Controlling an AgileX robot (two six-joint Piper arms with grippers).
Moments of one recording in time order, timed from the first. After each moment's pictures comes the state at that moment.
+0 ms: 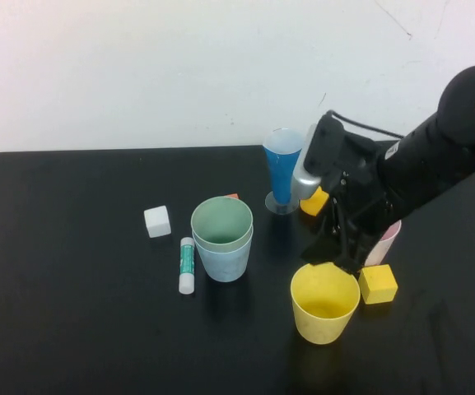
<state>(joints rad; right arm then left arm) 0.44 1.80 -1.35 0.55 0.89 -1.07 -0.35 0.35 -0.53 0.01 0.43 0.33</state>
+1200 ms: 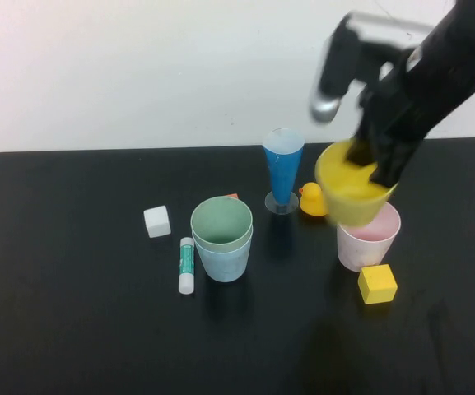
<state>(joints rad) 0.43 1.82 -1.72 0.16 1.10 -0.90 -0.35 0.35 -0.53 0.01 0.45 0.29</state>
